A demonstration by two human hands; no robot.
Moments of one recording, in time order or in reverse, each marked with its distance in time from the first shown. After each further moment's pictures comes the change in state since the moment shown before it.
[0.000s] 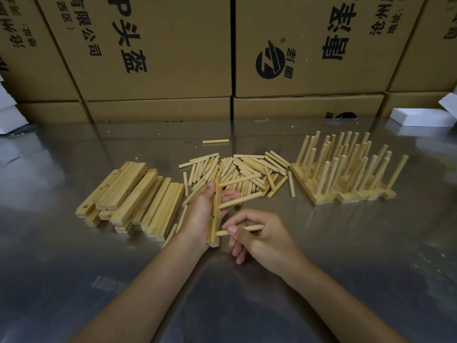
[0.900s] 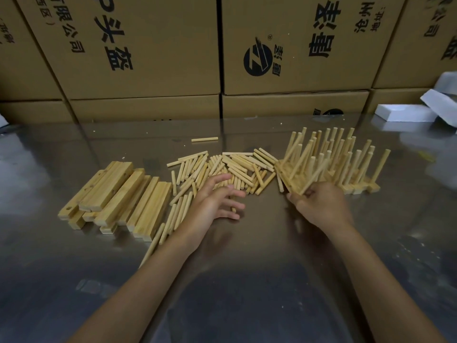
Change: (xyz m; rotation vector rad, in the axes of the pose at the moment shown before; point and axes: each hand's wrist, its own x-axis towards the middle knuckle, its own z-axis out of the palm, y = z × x) left_hand -0.005 -0.008 0.004 0.458 -0.304 0.224; right_hand 0.021 0.005 -0.119 -0.811 0.610 0.248
